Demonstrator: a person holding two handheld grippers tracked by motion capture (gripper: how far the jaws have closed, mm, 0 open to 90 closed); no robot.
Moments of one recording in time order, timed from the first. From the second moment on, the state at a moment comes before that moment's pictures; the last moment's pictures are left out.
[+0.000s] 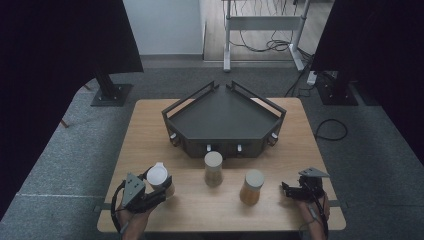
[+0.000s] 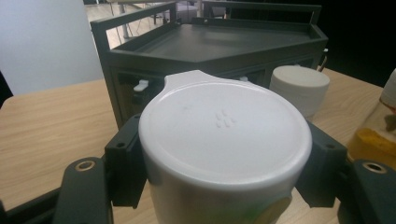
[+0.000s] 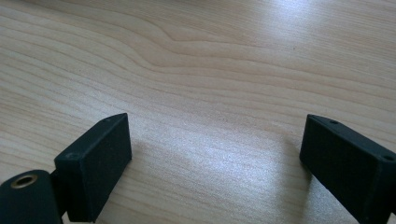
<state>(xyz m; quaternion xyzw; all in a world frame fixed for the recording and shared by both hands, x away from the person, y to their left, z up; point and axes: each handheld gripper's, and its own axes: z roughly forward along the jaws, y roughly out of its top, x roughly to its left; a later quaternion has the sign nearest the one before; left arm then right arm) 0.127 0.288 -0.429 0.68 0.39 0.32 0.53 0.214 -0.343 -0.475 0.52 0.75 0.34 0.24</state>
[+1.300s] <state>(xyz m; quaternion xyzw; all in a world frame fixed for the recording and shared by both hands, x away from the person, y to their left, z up) 0.158 0.283 -0.401 0.69 0.38 0.32 0.53 0.213 -0.343 -0.475 0.52 0.75 0.34 0.24</state>
